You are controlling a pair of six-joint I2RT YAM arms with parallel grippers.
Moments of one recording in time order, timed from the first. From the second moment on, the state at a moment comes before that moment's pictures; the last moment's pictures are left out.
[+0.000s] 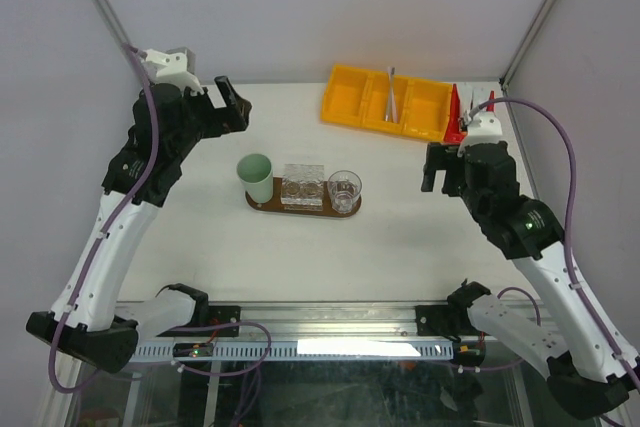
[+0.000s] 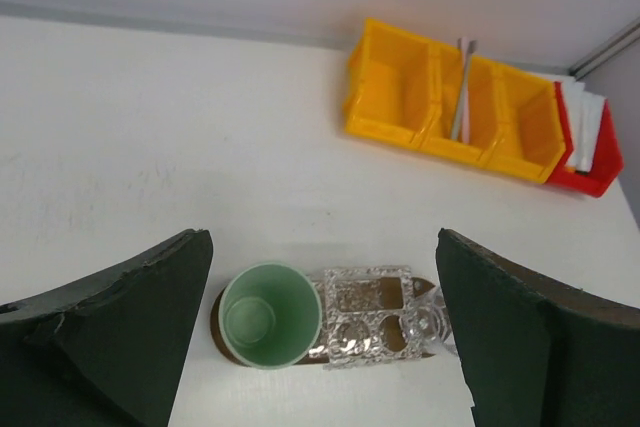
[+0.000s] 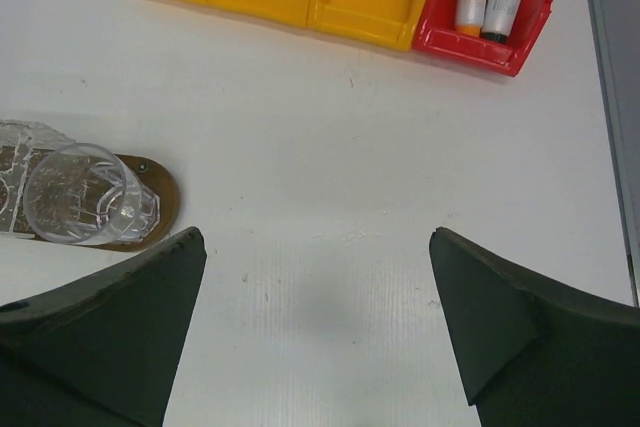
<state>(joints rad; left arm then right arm) -0.34 1.12 1.39 -0.57 -0.12 -0.36 0.51 0.79 1.09 -0.78 0.42 0.19</state>
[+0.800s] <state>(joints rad) -0.34 0.77 1.00 -0.05 -0.18 -0.23 0.47 1.00 1.09 -0.66 0.26 0.33</state>
